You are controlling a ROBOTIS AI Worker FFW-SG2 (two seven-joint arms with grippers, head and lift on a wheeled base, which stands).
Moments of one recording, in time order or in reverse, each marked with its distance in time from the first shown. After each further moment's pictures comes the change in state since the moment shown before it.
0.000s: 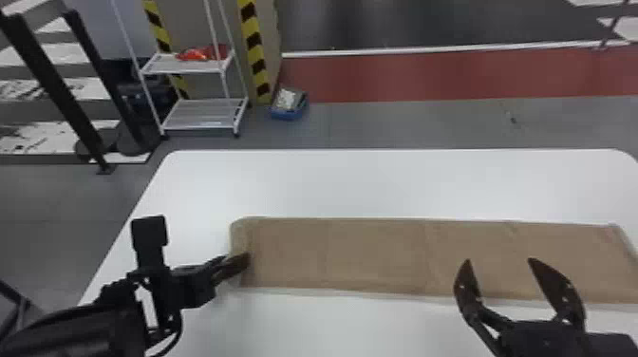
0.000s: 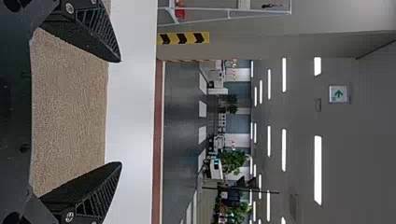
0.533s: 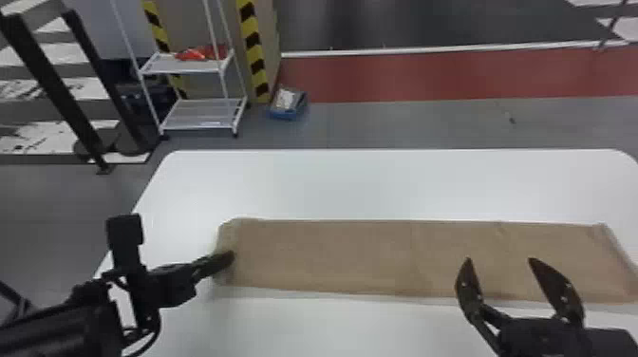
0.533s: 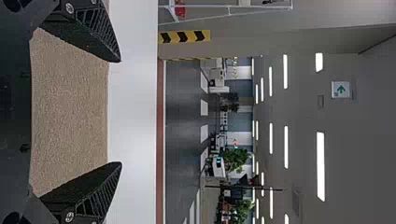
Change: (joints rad) left arm -0.020 0.000 0.083 -0.023 -0.030 0.048 -0.107; right arm -0.021 0.000 -0.007 0.028 -0.020 0.000 0.000
